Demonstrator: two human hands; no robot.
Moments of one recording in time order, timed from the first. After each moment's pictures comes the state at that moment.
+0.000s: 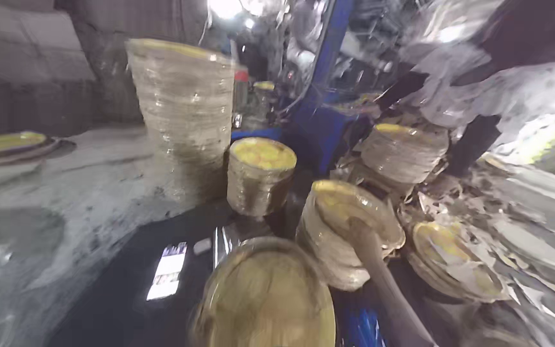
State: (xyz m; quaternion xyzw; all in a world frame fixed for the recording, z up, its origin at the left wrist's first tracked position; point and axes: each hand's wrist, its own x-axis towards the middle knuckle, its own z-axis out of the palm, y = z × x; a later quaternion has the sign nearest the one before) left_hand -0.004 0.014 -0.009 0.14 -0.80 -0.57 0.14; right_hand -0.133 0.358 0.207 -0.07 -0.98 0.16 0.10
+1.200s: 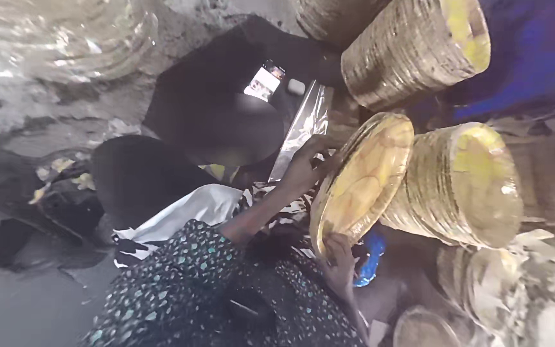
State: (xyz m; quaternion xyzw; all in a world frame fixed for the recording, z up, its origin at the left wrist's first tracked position) left_hand 0.002 0.053 0.072 0.05 -0.62 -0.76 0.18; right_hand 0.055 0.306 0.017 0.38 -0.84 0.40 0.04
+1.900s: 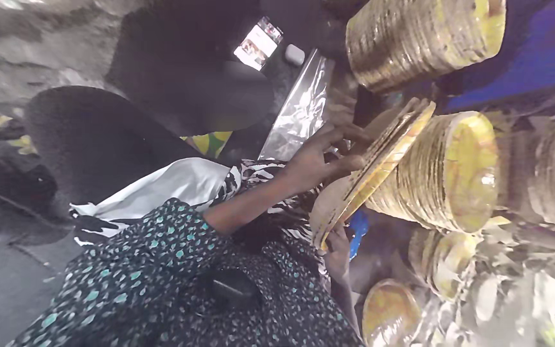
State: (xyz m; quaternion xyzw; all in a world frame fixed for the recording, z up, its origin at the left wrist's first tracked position) left_hand 0.018 0.067 0.092 -0.03 -0.52 -0.84 0.13; right_hand 0.043 0.333 0.031 0.37 -0.79 0.48 -0.10
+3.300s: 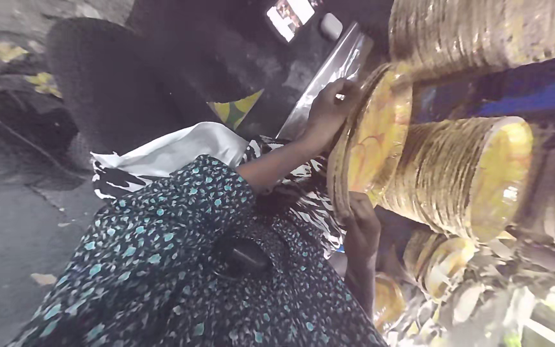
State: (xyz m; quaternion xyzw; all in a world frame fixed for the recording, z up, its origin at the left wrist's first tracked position) left_hand -0.017 0.055 0.060 0.23 -0.47 -0.84 0.15; right_hand 0.021 0.288 0.076 0.35 -0.81 0.45 -0.14
